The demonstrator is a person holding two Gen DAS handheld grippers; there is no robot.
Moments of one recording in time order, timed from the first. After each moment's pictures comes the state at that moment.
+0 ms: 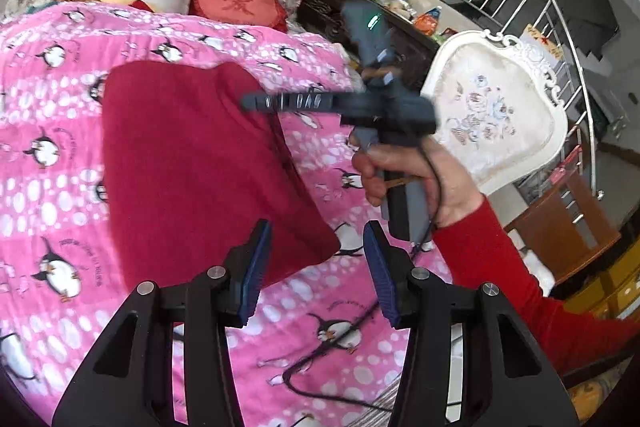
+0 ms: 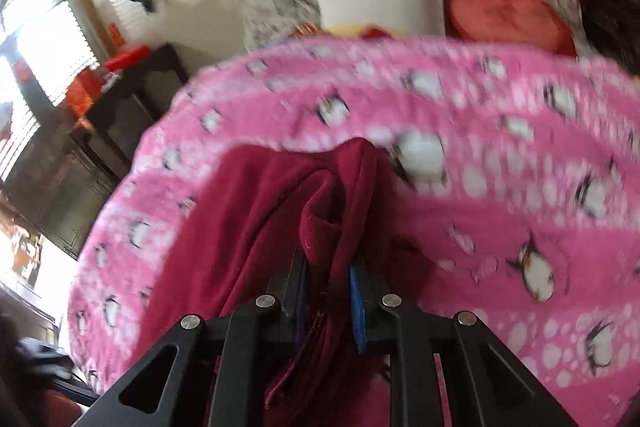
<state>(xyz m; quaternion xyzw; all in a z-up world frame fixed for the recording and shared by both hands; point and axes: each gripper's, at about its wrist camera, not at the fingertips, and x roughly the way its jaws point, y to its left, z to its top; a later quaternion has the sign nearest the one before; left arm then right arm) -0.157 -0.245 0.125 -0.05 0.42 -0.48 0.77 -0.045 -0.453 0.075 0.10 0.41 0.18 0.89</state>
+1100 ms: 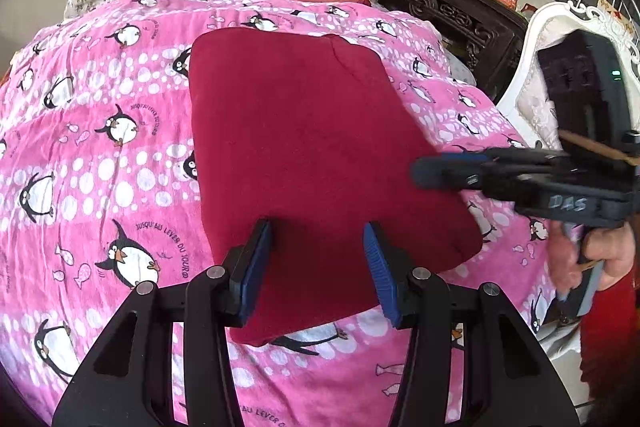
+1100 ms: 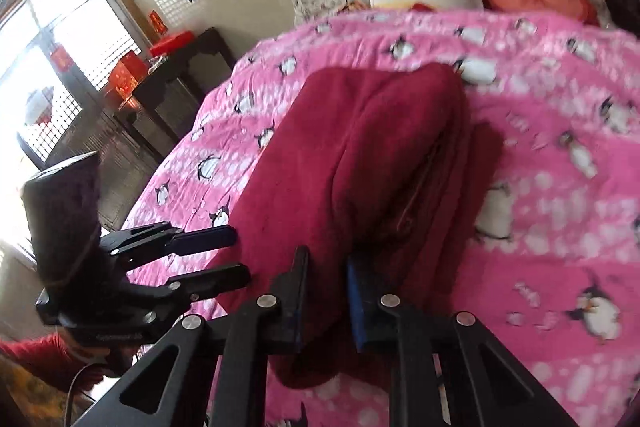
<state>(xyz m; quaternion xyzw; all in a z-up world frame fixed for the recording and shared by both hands) -0.135 -0.245 0.067 0.04 0.44 -0.34 0.83 -0.157 -0.431 0.070 0.11 0.40 0.25 0.87</state>
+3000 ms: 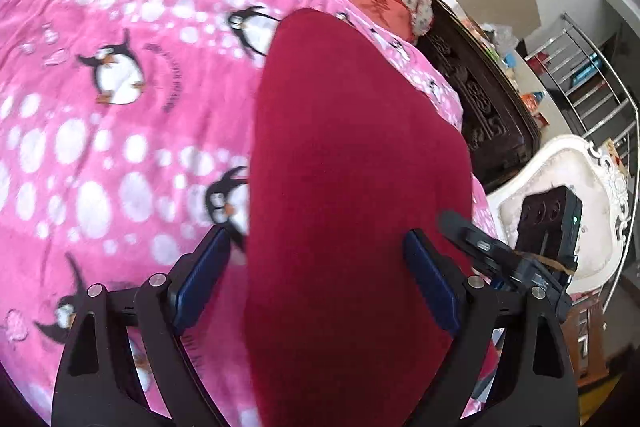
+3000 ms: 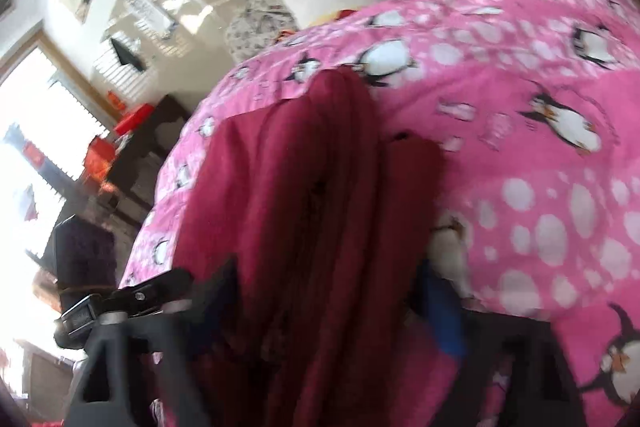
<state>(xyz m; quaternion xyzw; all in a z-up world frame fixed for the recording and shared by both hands) -0.038 -0.223 0.022 -0.18 0.50 -0.34 0.78 -0.080 -0.463 0.020 0.25 0.38 0.20 0.87</state>
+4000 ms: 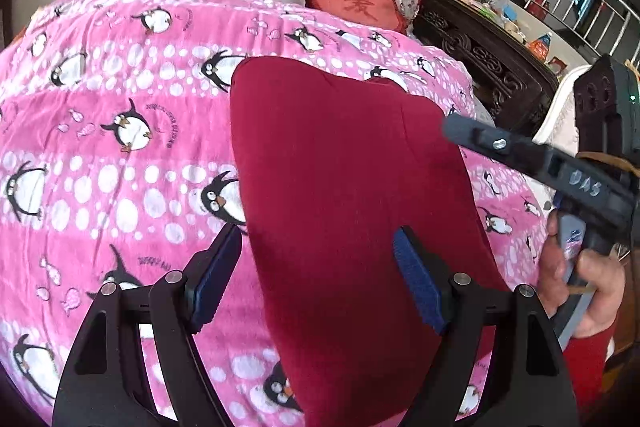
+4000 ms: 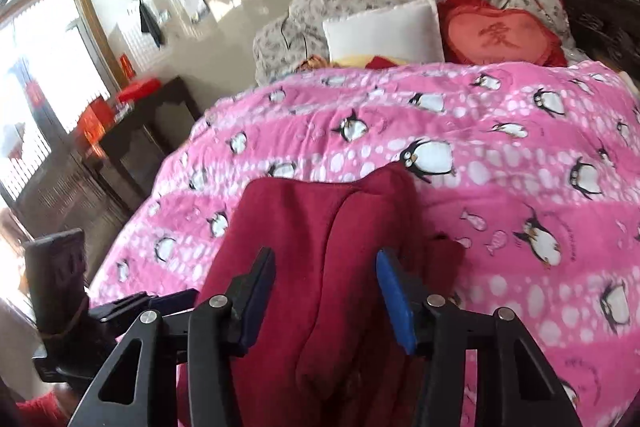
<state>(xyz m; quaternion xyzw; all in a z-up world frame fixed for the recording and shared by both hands) -0.085 -0.247 0.054 -0.05 0.45 -0.30 0.84 -0.087 -0.440 0.090 0.13 0.34 0.17 0.91</state>
